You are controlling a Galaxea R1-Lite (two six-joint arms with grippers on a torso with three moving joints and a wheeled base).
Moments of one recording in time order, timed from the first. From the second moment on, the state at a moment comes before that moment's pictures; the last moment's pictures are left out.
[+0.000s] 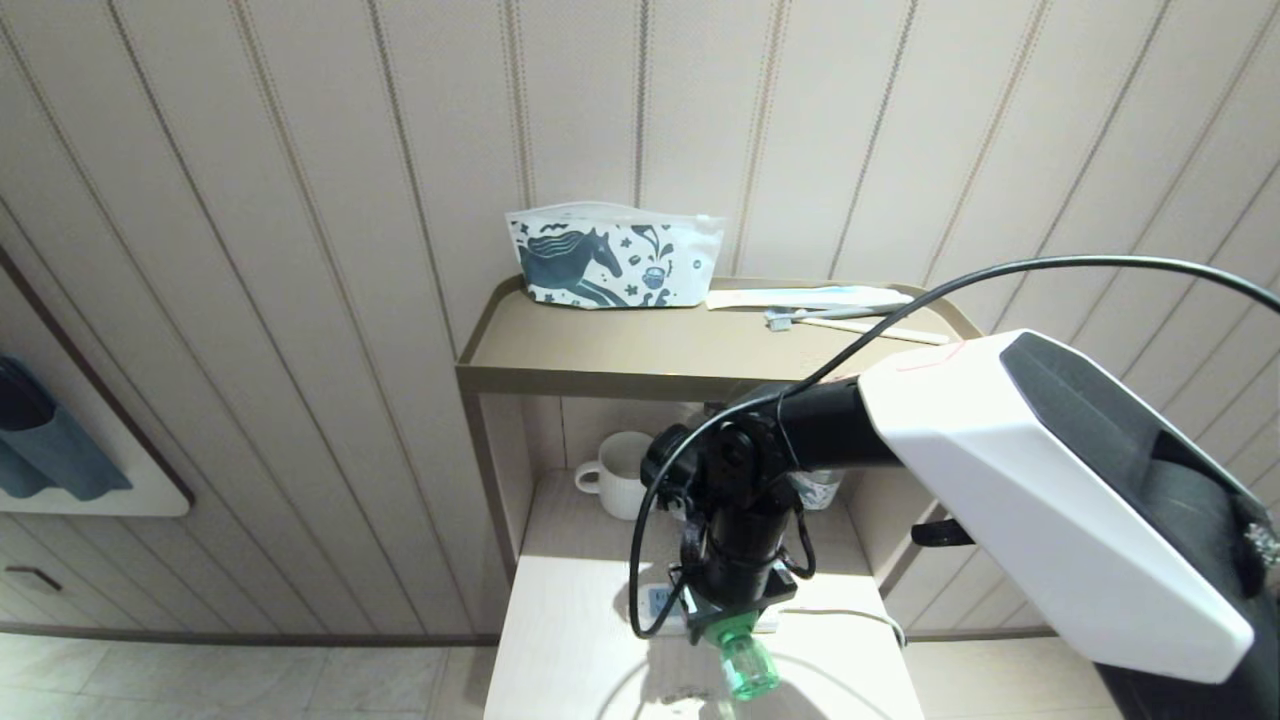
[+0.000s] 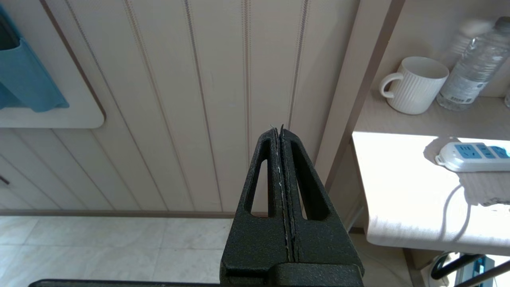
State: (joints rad) left arm 0.00 0.00 0.00 0.02 -0.01 0.01; right arm 0.67 2.36 -1.79 0.88 0.03 0.39
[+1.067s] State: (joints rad) left arm 0.00 0.00 0.00 0.02 -0.01 0.01; right arm 0.69 2.46 -1.90 0.77 0.02 0.46
